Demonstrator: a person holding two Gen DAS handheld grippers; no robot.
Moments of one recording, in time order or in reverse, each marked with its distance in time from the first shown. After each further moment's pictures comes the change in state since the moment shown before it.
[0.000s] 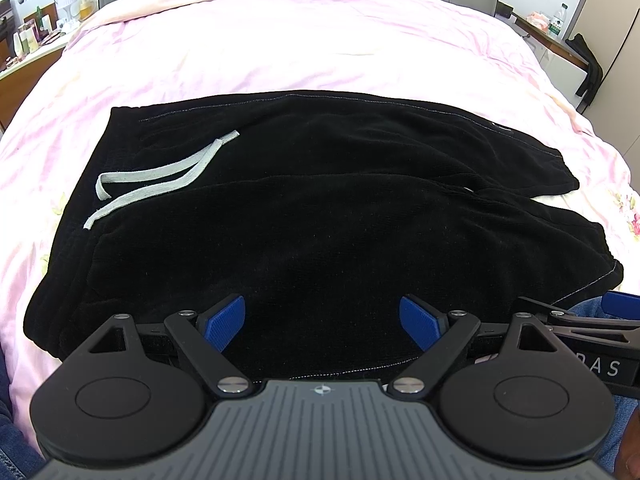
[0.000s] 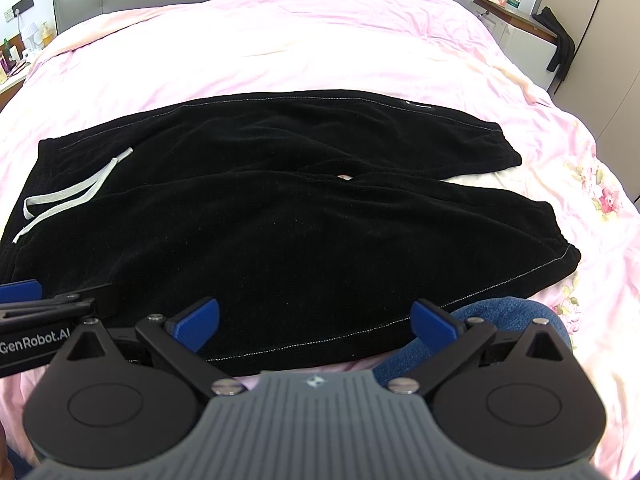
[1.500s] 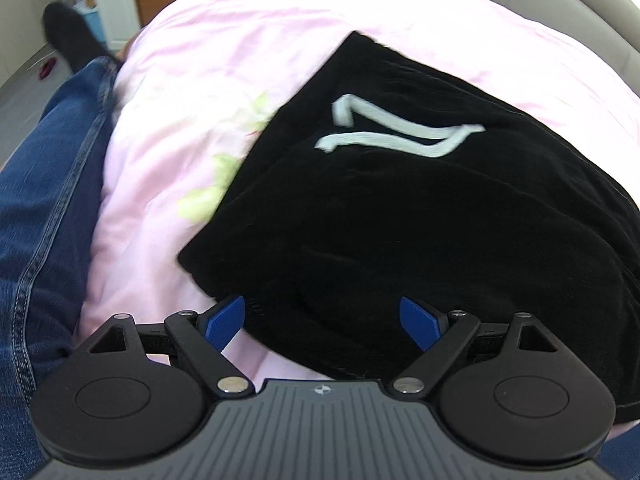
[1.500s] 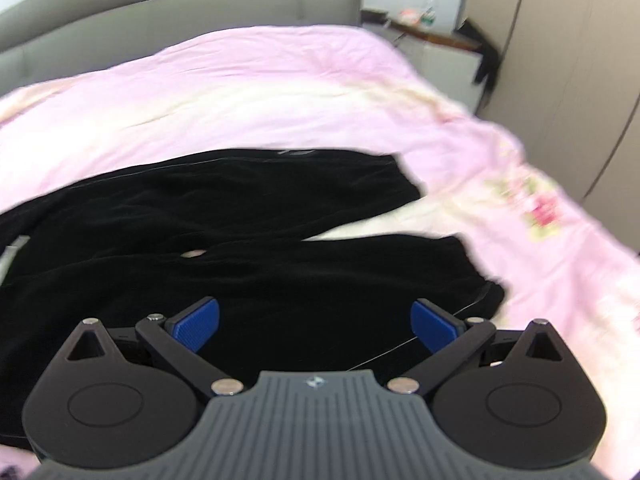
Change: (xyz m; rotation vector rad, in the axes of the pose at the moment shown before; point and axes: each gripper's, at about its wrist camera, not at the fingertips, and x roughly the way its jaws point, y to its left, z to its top) left arm 0.036 0.195 -0.042 -0.423 0.041 0.228; right arm 0.041 -0.153 0.029 0.123 -0.177 -0.168
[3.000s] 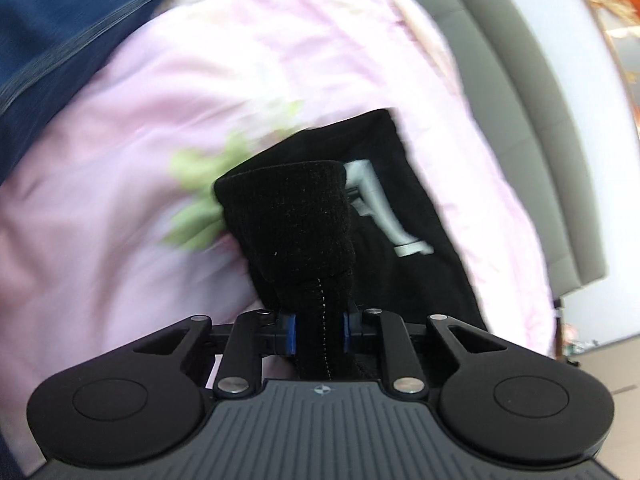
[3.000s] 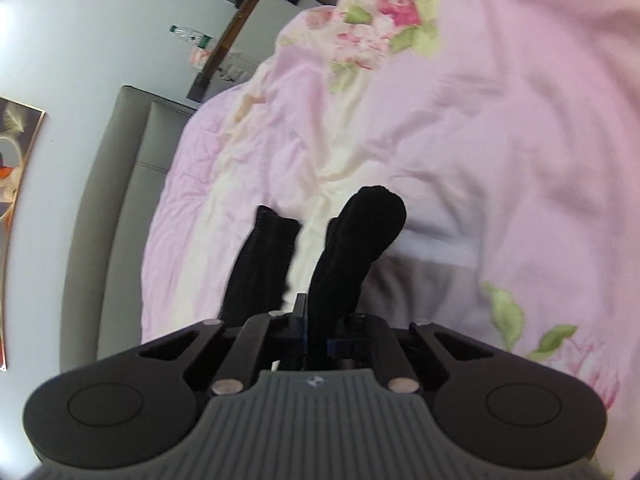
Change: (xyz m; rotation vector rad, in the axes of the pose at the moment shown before) left arm 0.002 0.080 -0.002 -0.552 -0.103 -0.472; right arm 0.186 -0.256 -0.057 1.120 -0.066 0.430
